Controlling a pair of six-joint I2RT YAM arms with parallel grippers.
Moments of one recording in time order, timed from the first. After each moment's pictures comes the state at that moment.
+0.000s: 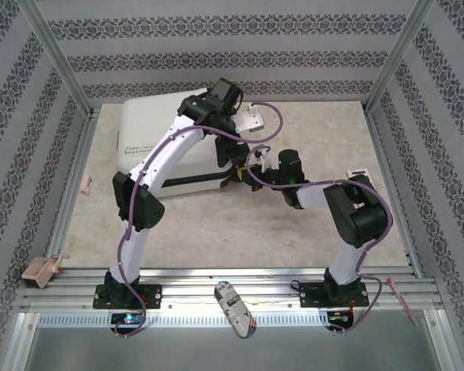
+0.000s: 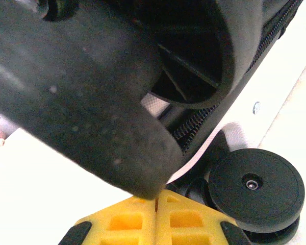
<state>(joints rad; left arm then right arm) -0.56 2.18 2.39 -1.19 0.17 0.66 0.38 1.79 0.76 0.66 -0.71 0.29</state>
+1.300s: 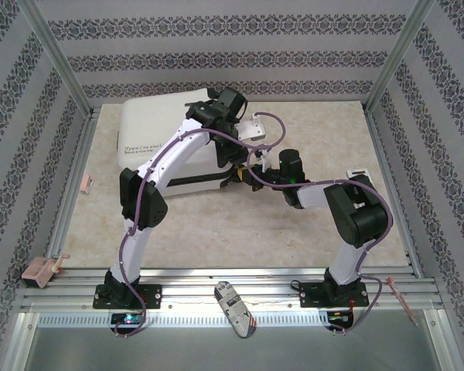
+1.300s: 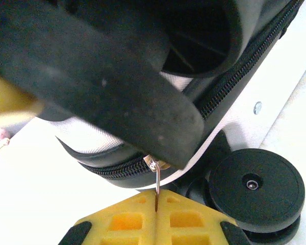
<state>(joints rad) -0.57 2.21 2.31 -1.16 0.17 0.69 0.36 1.79 0.76 0.66 -0.73 0.29</state>
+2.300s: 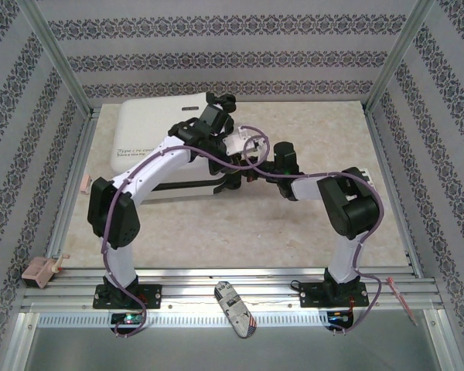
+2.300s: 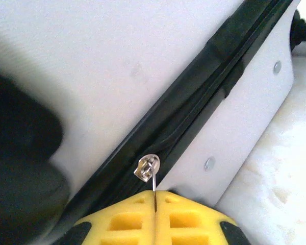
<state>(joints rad) -0.56 1.86 1.73 -0.83 0.30 0.65 0.37 1.90 0.90 0.67 -0.69 0.39</state>
